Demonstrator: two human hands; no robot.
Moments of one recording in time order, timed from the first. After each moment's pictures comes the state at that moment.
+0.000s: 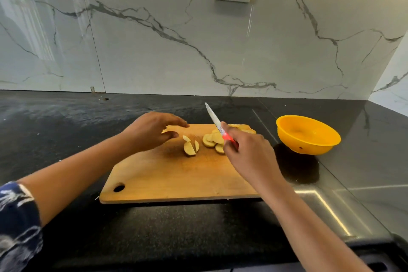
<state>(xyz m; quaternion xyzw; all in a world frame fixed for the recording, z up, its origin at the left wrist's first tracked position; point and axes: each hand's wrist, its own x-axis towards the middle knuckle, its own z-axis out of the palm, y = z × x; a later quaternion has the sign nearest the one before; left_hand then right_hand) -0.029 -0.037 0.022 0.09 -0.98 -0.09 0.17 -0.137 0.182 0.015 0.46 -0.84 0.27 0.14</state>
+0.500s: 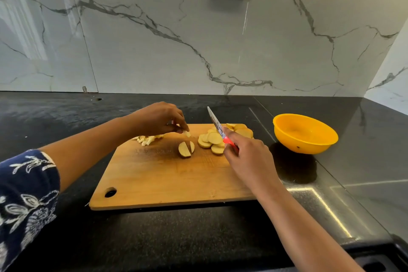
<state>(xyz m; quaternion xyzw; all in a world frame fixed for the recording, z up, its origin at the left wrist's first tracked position) -0.071 -0.062 0.036 -0.02 -1.00 -0.01 0.07 -0.154 0.181 -0.005 0.44 -0.84 0.29 0.13</state>
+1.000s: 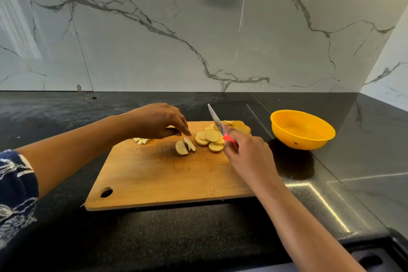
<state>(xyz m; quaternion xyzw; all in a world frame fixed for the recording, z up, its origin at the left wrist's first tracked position) -0.067 -0.050 0.040 -0.12 -0.99 0.02 0.08 -0.157 0.184 -0.006 0.42 -0.84 0.30 0.14</state>
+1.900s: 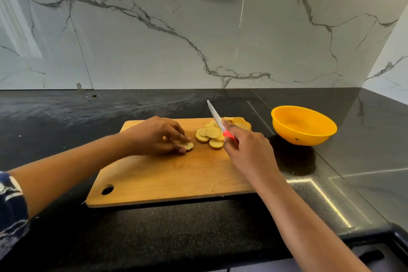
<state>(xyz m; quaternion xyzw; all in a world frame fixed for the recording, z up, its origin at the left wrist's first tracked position) -0.045 -0.037 0.012 -0.03 -0.99 -0.09 0.07 -0.153 0.184 -0.003 0.43 -0.84 0.30 0.14</state>
